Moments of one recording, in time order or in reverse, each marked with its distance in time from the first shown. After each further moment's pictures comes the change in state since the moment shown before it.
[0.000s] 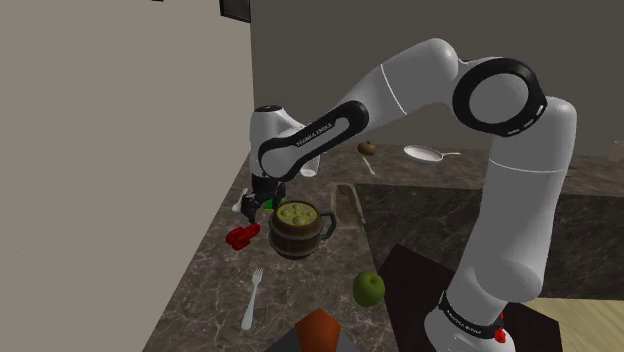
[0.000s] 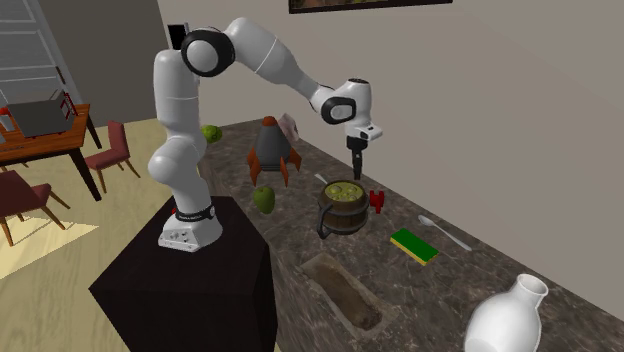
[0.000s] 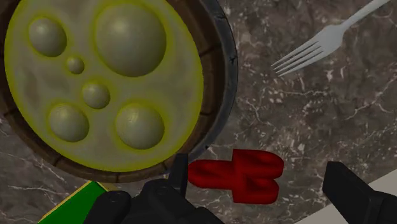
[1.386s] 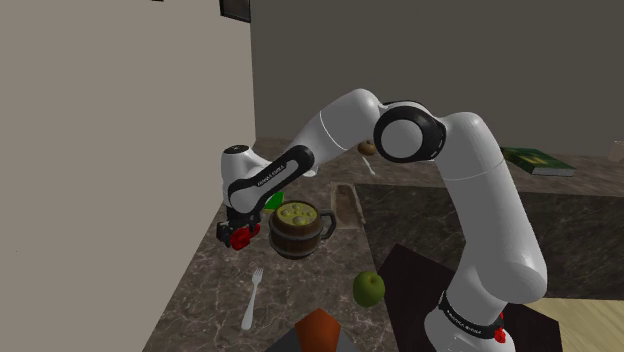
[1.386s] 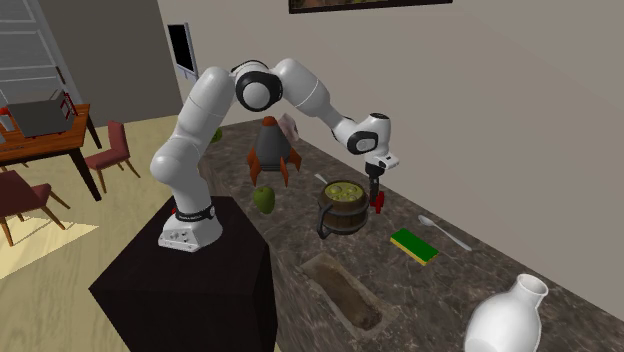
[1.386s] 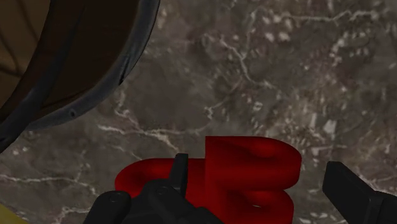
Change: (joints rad) arm 0.069 0.445 -0.035 0.347 -0.072 0.072 0.115
